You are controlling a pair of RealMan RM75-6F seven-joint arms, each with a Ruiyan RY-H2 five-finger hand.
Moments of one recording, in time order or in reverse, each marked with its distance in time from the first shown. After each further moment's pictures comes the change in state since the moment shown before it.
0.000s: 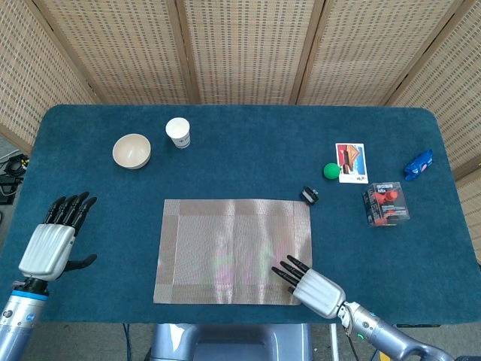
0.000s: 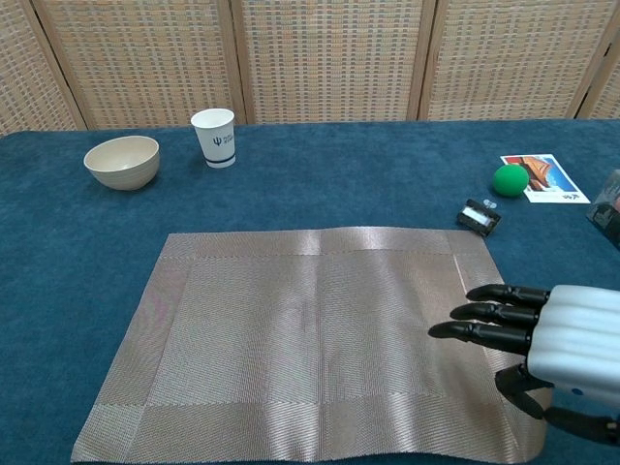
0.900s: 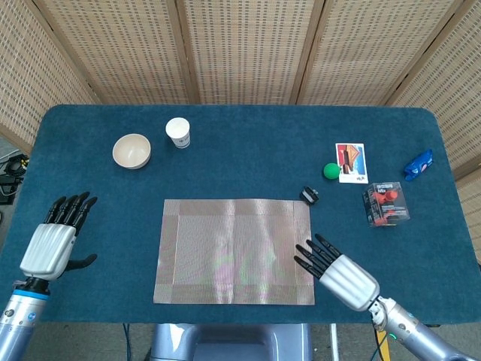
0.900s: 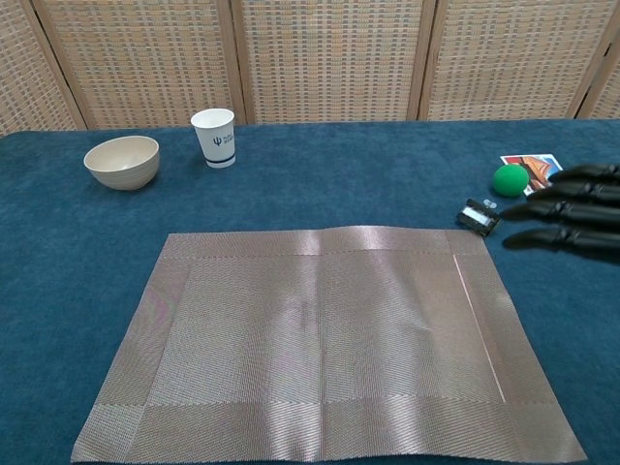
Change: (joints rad) left arm -0.004 -0.015 -0.001 0.014 -0.004 0.001 0.014; right arm -0.082 0.225 0.026 -0.087 -0.063 0.249 -0.009
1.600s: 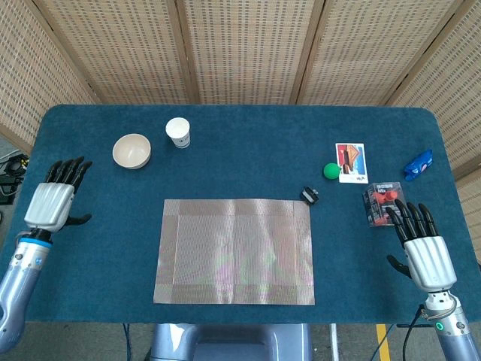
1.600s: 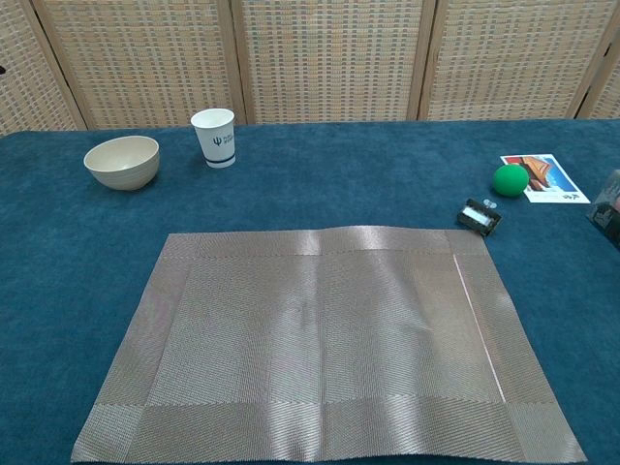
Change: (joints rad) left arm -0.199 -0.147 -0.137 0.488 -0.134 -0.236 -0.190; right arm -0.256 -0.171 0.172 0.324 0.292 0.319 0.372
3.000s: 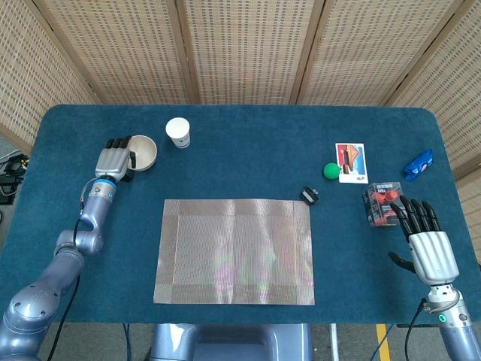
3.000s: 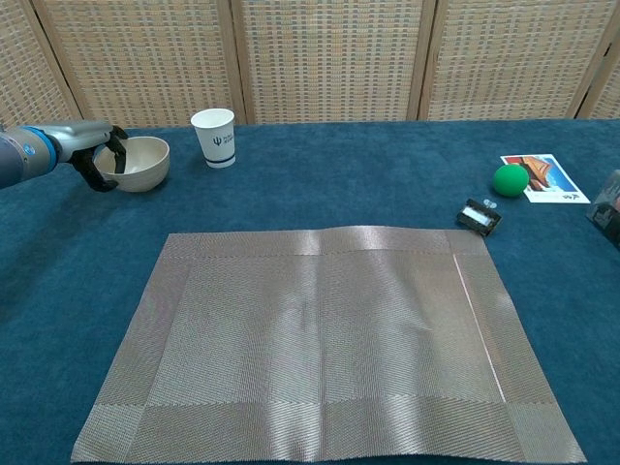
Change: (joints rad) left arm -0.496 -0.677 -0.057 1.212 -0.094 -0.635 -0.291; right arm -0.012 -0.001 0.063 0.032 0.024 -0.098 0.111
